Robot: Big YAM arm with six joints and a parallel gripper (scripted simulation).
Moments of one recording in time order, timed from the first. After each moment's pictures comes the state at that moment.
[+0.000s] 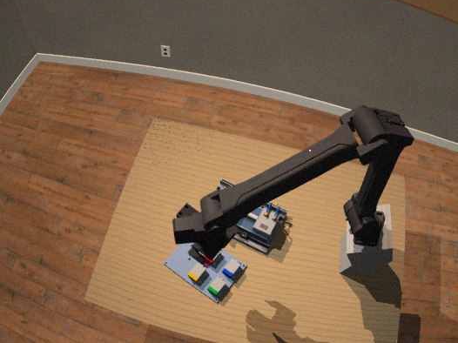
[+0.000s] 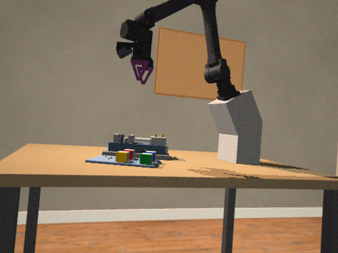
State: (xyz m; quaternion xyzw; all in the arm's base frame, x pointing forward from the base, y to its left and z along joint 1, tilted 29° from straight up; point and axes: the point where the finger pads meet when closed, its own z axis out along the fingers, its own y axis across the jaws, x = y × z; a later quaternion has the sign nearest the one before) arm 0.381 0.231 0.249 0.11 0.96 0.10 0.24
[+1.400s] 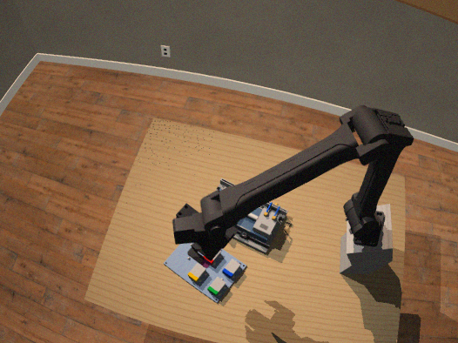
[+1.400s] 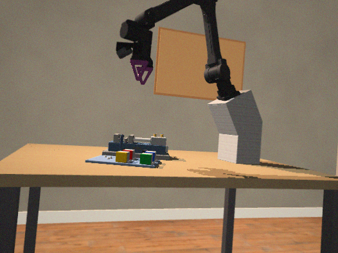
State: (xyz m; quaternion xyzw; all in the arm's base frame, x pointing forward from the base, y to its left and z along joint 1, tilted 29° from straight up) arm 0.384 0.233 0.250 0.11 0.96 0.11 0.24
